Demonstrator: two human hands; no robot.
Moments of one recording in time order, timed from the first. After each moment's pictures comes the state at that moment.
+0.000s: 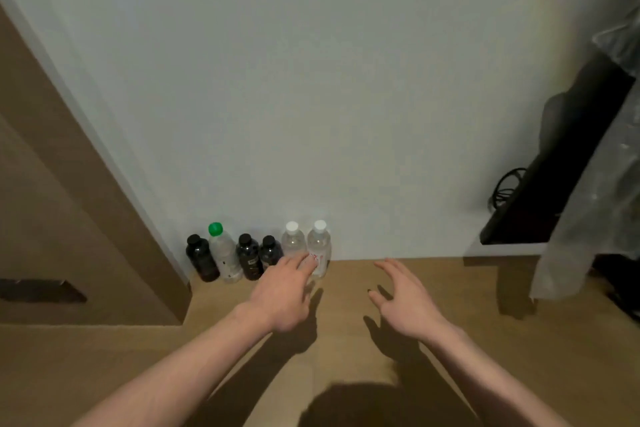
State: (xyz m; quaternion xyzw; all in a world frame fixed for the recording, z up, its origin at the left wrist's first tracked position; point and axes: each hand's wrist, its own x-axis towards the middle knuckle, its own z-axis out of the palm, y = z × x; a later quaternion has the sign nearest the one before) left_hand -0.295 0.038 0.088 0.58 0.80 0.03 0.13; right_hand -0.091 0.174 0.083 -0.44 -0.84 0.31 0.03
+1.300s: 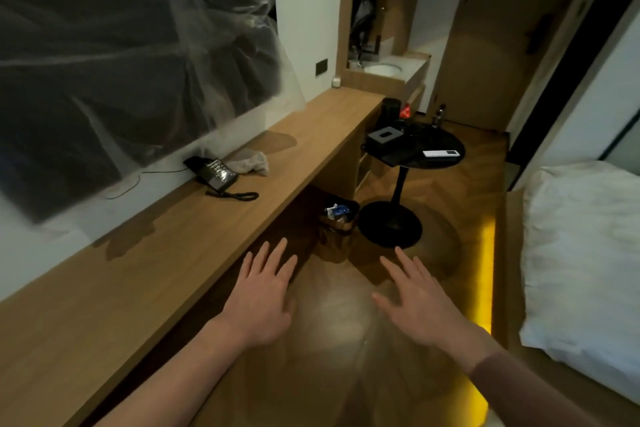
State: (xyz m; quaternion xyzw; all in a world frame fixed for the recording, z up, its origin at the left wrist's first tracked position) left_hand 0.431 -0.013 0.127 0.89 0.45 -0.01 0.08; right_hand 0.693 -0.119 0.126 -0.79 -0.59 0.19 0.06
